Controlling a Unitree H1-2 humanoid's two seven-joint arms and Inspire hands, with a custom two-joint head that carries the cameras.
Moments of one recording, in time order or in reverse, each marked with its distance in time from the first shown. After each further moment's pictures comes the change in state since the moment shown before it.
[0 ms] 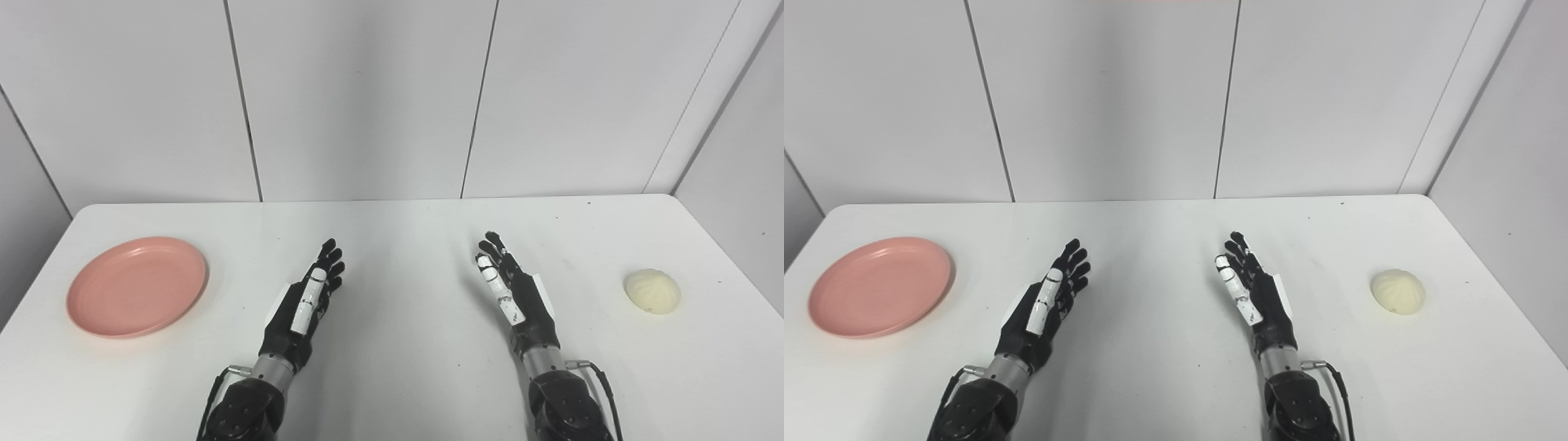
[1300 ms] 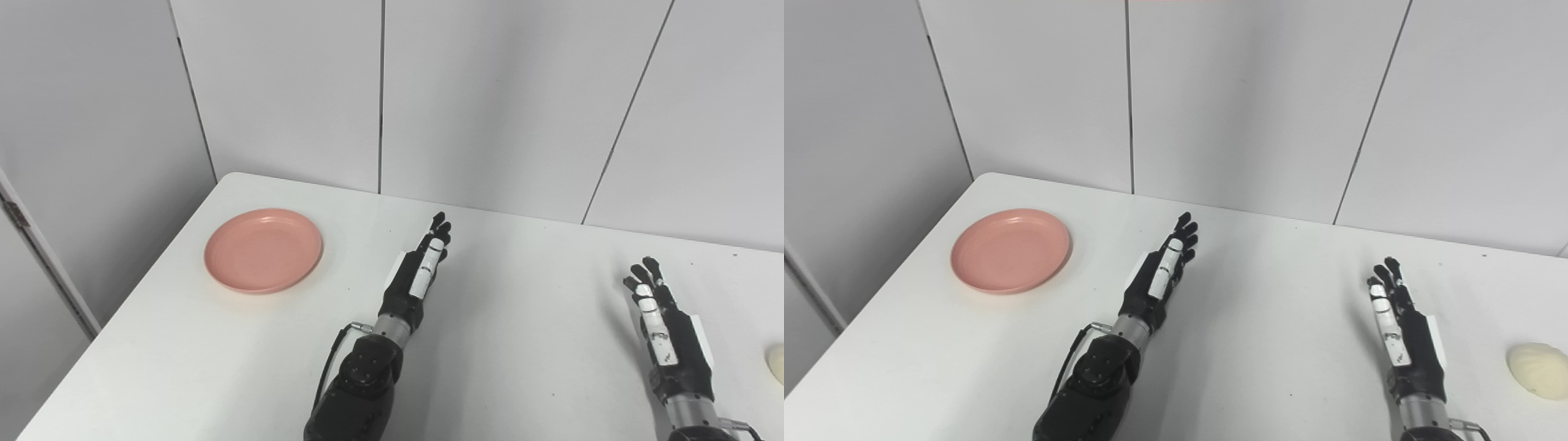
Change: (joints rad) left arm -0.164 -0.086 0.102 0.291 0.043 -0.210 0.186; right arm -0.033 -0.095 -0.056 0.105 0.096 -0.110 0.099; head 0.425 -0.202
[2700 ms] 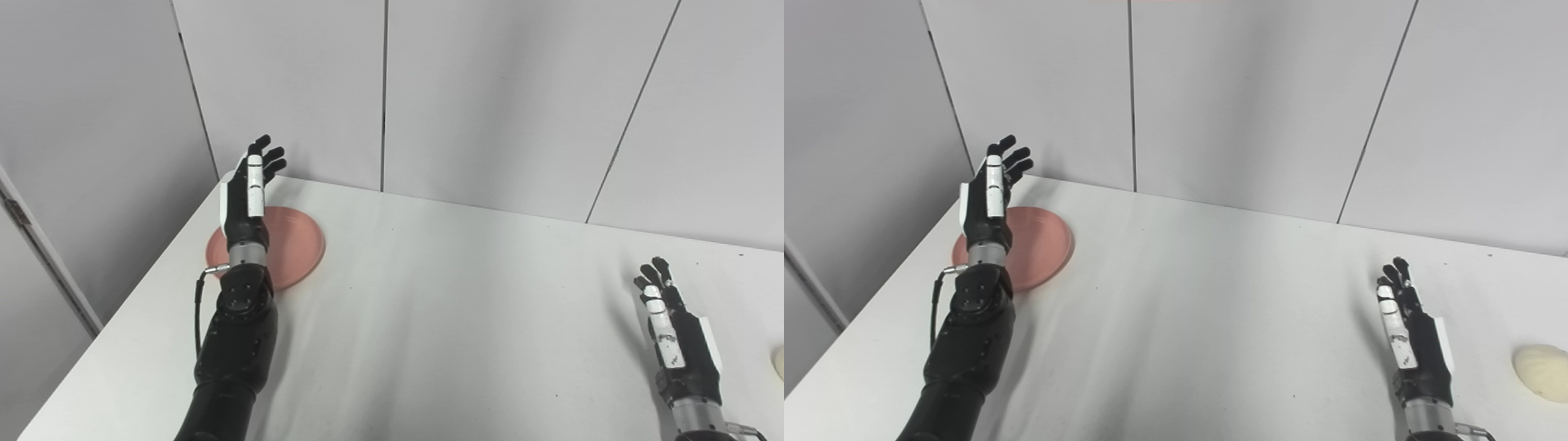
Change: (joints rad) left arm -0.067 0.291 0.270 -0.126 -0.043 0.077 0.240; right arm 0.012 0.009 -0.007 -0.033 -0.010 0.009 -0.012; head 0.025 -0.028
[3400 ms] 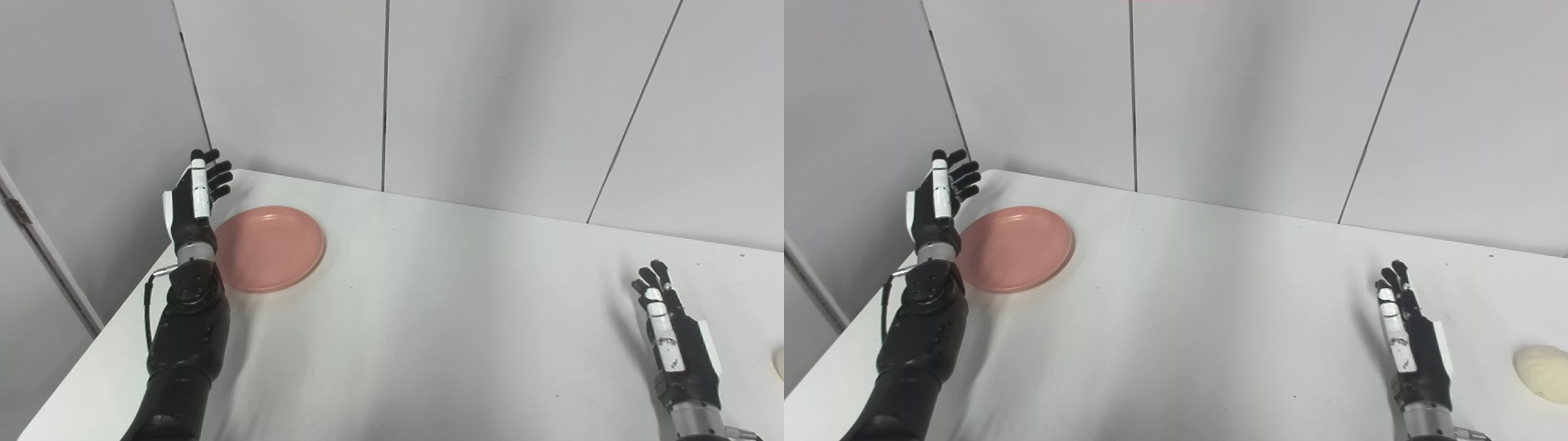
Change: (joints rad) left arm -0.014 0.122 0.065 0.144 -0.054 0.045 0.010; right arm 0.014 0.005 0.001 -0.023 0.004 0.017 0.003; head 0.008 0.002
